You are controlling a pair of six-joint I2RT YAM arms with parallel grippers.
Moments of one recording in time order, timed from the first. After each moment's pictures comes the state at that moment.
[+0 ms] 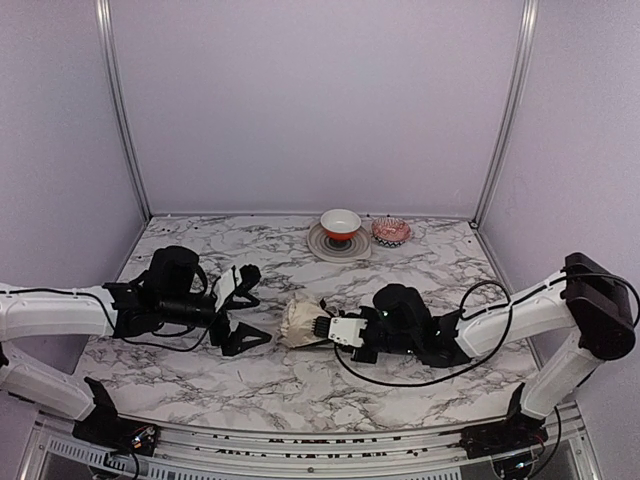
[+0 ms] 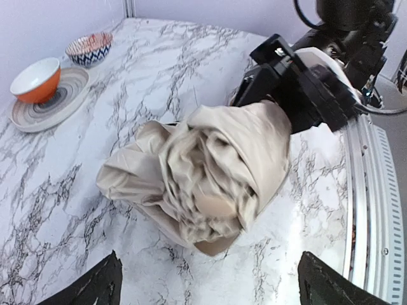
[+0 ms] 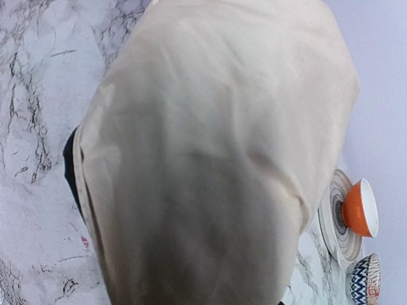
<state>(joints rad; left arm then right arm) -0.77 1.29 0.66 0.02 0.44 0.19 1.03 1.59 0.67 0.36 0.05 -0.66</state>
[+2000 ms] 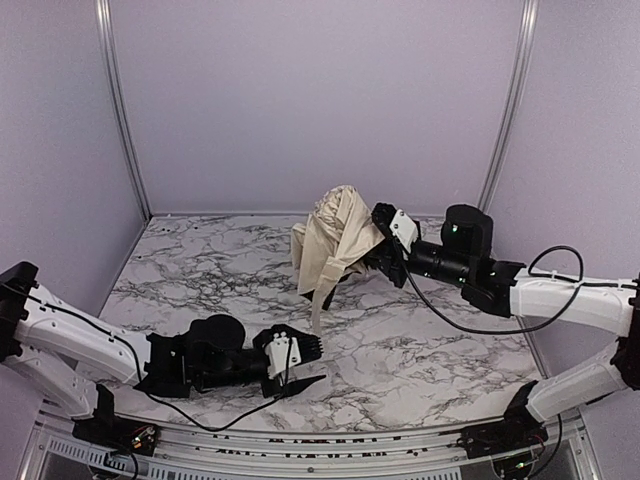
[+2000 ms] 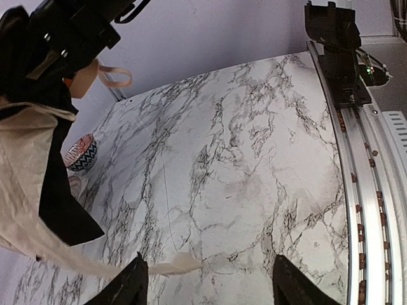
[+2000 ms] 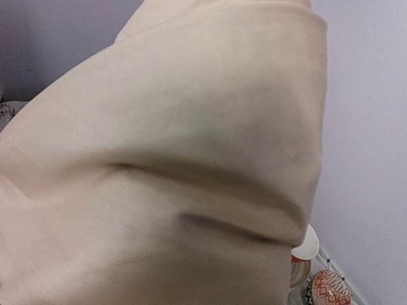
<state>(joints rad) -1.31 1.47 0.62 0.51 -0.15 0.36 0.71 1.30 0.81 0.31 -0.26 -0.37</state>
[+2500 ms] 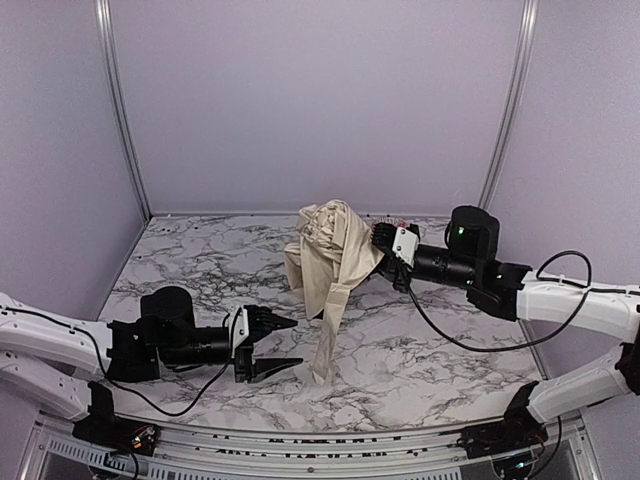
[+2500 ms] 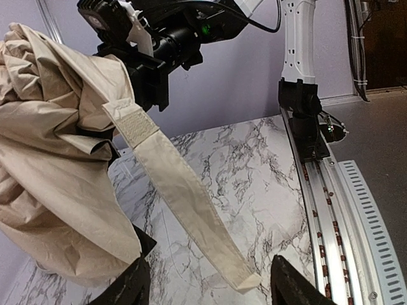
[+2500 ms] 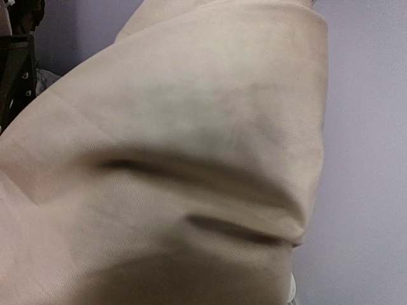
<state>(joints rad) -1.18 1.14 0.49 0.52 0.17 0.33 0.73 1.22 0.79 0.31 -0.41 -0.64</state>
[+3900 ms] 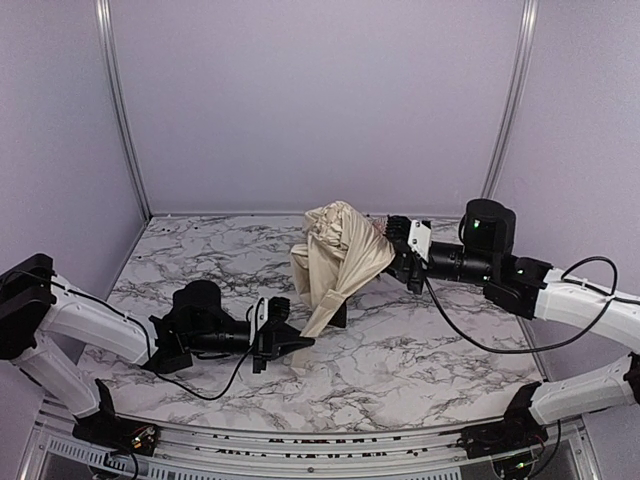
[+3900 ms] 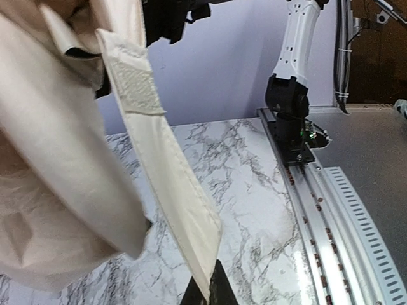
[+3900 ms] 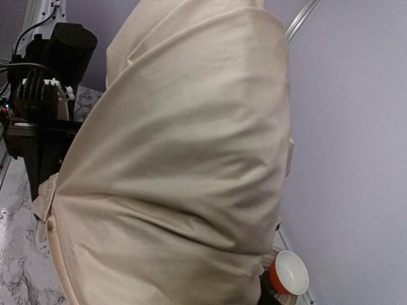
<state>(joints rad) -1.03 1.52 0.54 0.83 0.48 0.18 0.72 1.12 0.83 0.14 -0.42 -0.59</state>
